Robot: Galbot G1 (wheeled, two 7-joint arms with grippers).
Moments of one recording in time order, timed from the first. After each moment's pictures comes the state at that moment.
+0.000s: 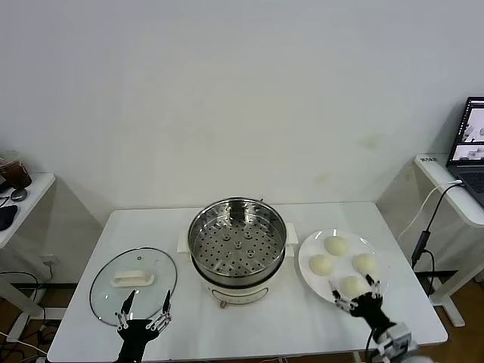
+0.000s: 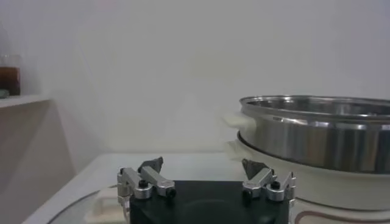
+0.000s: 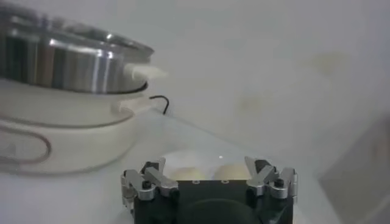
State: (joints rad) left arm 1.77 -1.33 -0.54 -2.03 -0.19 -0.17 -0.09; right arm -1.48 1.06 0.70 1.84 -0.06 0.01 -0.37
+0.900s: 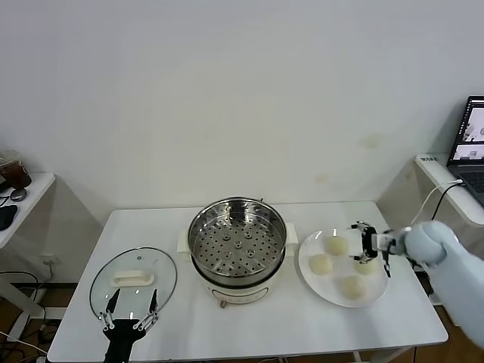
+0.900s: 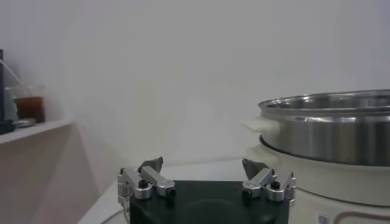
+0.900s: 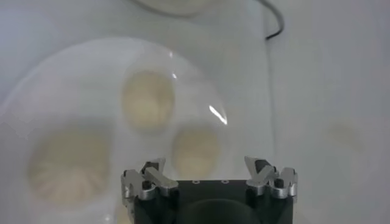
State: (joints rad) left arm 1.77 -1.37 -0.62 -2.00 -0.11 -0.23 -0.07; right arm -0.45 0.70 -0.12 1.32 -0.40 -0.01 -0.96
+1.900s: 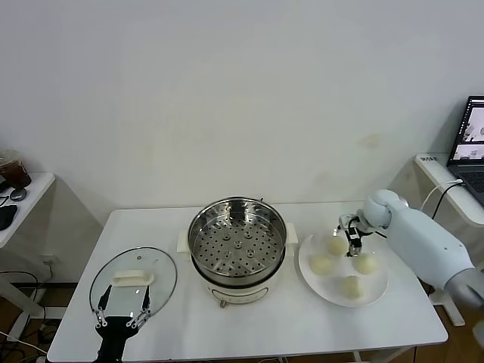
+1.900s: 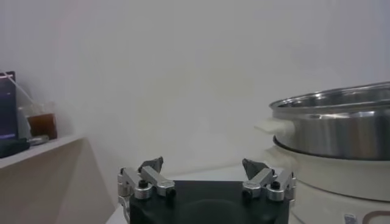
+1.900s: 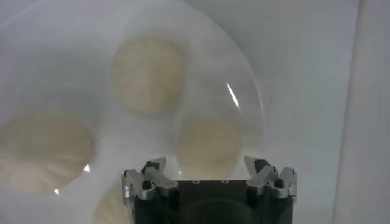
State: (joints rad) left arm 1.76 -1.37 -0.66 -1.98 -0.05 -0.25 -0.07; right arm -0.11 0.91 -0.54 0.92 -0.42 -0.03 -1.07
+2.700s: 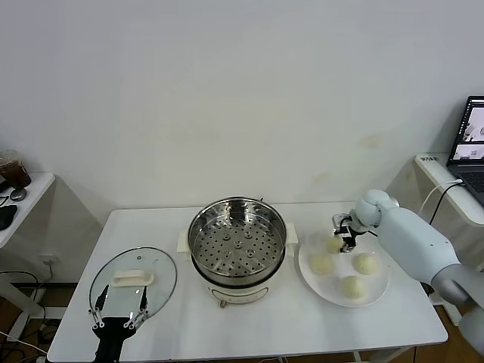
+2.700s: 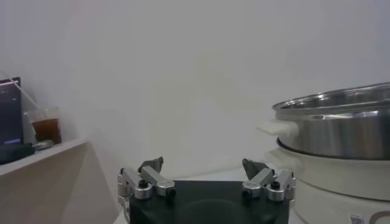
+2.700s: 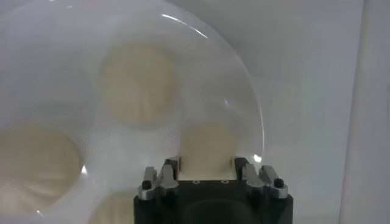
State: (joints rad) left arm 1.76 -1.38 -0.67 -1.98 -0.04 -0.28 -0.07; right arm -0.09 0.94 -0.55 0.89 -0.42 -0.06 -1.06
